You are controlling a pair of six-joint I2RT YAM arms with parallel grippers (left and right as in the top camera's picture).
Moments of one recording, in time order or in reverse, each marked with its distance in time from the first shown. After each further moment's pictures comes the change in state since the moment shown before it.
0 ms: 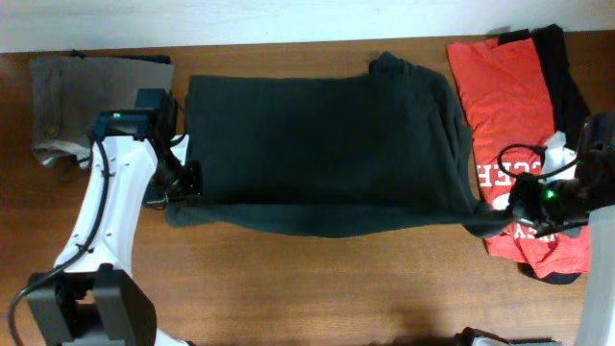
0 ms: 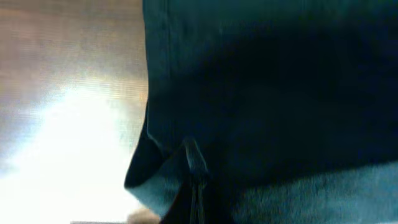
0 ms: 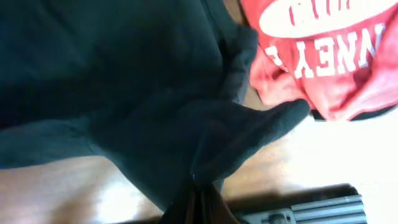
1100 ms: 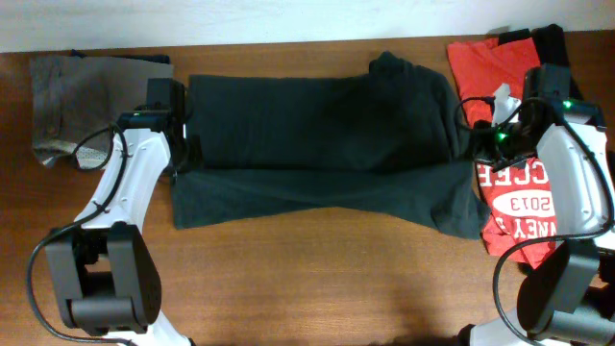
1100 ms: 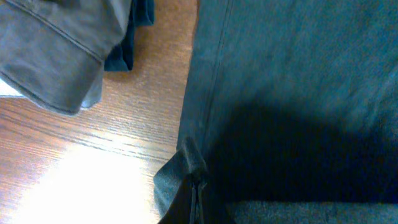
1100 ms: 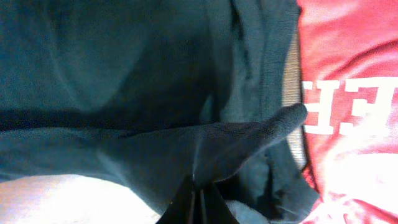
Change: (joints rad) left arm 0.000 0.143 -0.043 0.449 -0.172 -0.056; right arm 0.130 0.407 -0.001 0.461 -0.104 -0.026
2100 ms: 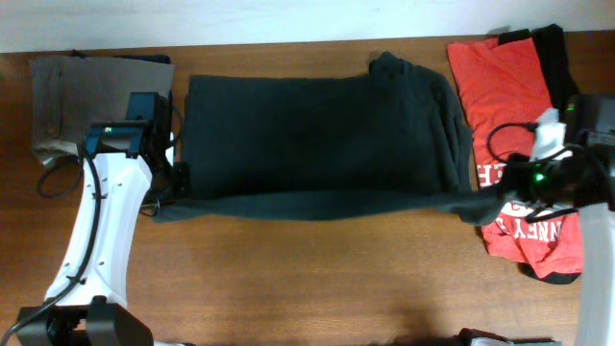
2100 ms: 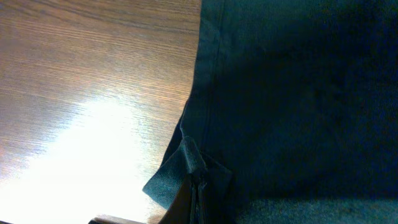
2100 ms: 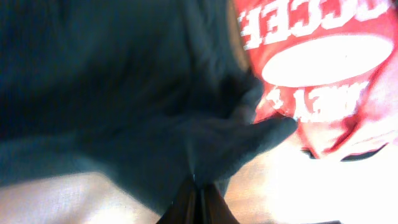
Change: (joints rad) left arm 0.000 -0.247 0.004 -0.418 0.021 -0.003; right arm -0.033 -0.404 0.048 -0.345 0.172 0.069
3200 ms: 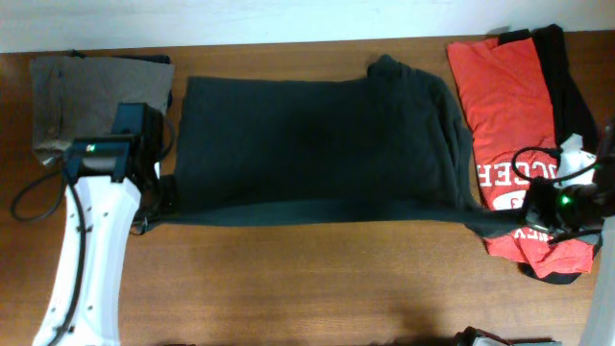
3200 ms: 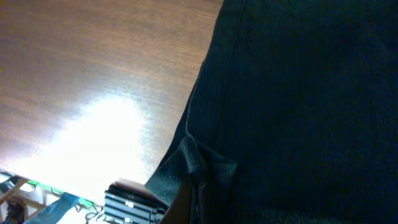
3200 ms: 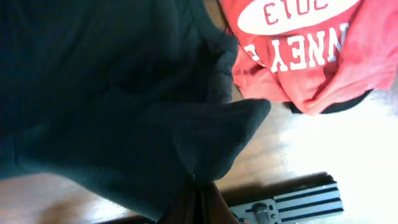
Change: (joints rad) left arm 0.008 -0.129 0.000 -0.135 -0.066 -0.048; right arm -0.160 -0.026 0.001 -0.179 -0.035 -0.101
